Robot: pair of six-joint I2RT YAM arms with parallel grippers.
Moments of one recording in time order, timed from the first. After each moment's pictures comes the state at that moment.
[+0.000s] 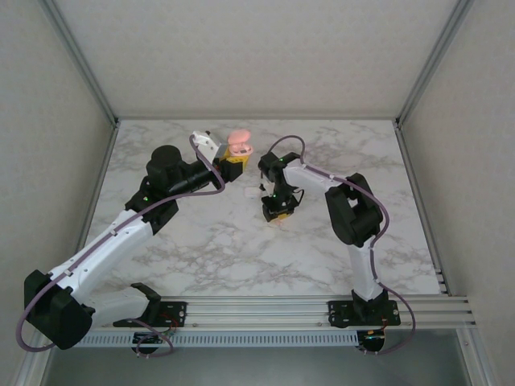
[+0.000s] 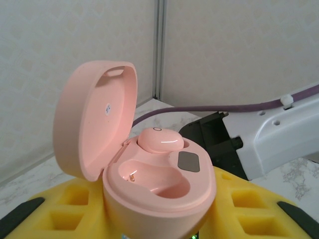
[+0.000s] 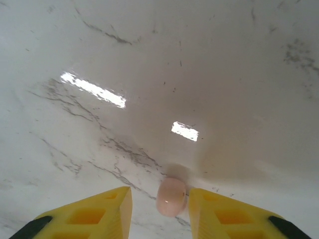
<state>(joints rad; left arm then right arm) -0.57 1.15 0.98 0.12 0.45 -0.01 0.65 2.11 1.58 -1.09 -0.18 0.16</state>
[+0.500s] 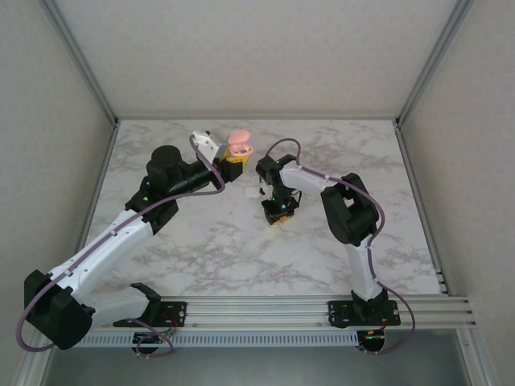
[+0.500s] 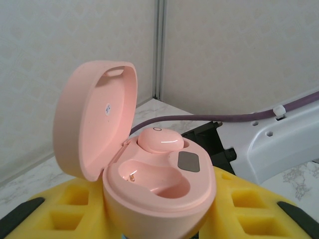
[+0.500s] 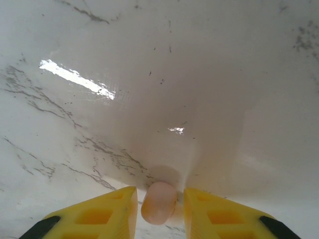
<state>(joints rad) -0.57 1.15 0.98 0.12 0.45 -0.01 0.67 2.13 1.59 -1.11 -0.12 0.14</state>
